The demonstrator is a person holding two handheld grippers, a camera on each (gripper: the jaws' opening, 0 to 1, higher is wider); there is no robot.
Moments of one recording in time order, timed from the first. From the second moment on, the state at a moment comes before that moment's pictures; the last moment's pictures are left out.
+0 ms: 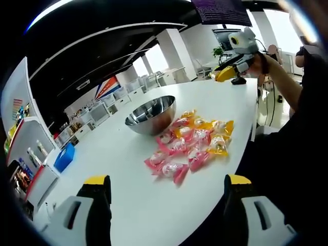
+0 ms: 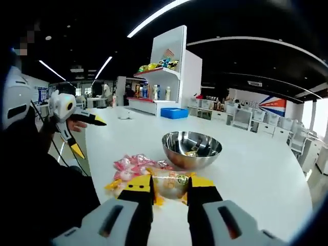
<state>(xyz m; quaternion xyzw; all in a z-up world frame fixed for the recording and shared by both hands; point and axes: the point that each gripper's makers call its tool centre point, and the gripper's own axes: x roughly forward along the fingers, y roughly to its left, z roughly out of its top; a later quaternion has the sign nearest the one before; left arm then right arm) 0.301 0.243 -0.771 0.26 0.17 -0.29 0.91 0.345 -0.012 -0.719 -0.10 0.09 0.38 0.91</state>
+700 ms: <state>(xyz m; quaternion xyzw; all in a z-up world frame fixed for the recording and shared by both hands) 0.301 0.241 -0.769 0.26 0.17 -0.29 0.90 0.336 -0.030 -0.691 -0.11 0.05 0.37 0.92</state>
